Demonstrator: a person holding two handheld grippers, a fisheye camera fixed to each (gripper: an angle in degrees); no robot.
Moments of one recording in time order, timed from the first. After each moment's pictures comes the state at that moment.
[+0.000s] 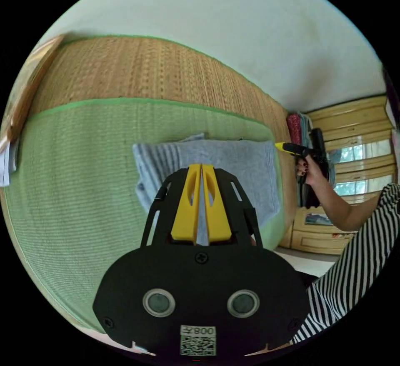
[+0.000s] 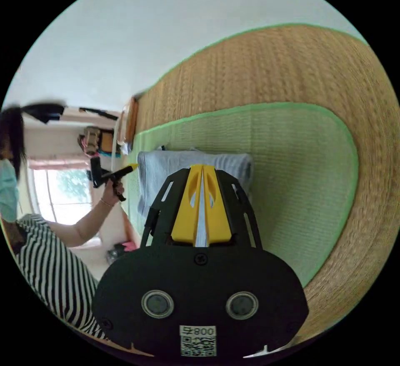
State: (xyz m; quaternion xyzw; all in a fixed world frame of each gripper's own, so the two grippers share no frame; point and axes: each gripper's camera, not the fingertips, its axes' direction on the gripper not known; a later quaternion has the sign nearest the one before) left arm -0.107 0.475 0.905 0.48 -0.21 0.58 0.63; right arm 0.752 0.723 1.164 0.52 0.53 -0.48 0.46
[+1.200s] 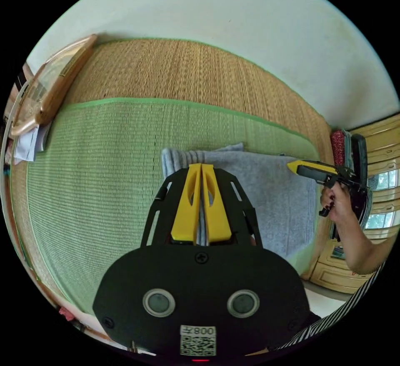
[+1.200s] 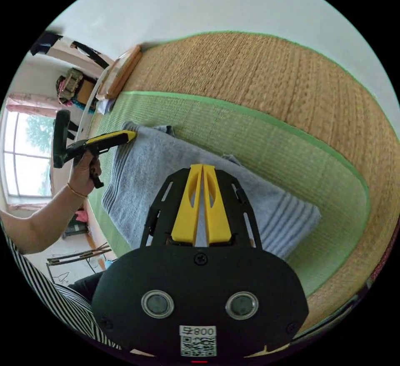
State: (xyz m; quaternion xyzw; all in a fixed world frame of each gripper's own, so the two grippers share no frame) left arm -0.120 0.411 0.964 0.59 -0.24 0.47 0.61; right arm 0.740 0.520 1.283 0.49 0.67 -0.43 0.35
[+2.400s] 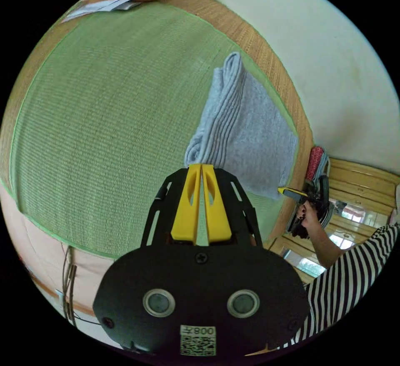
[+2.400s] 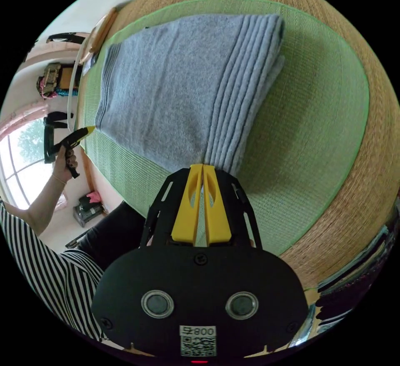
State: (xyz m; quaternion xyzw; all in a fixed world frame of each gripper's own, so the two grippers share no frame) left arm -0.396 0.274 0.948 0.52 -0.08 0.39 0.75; right arm 0.840 0.436 1.257 0.47 0.70 -0.29 0.46
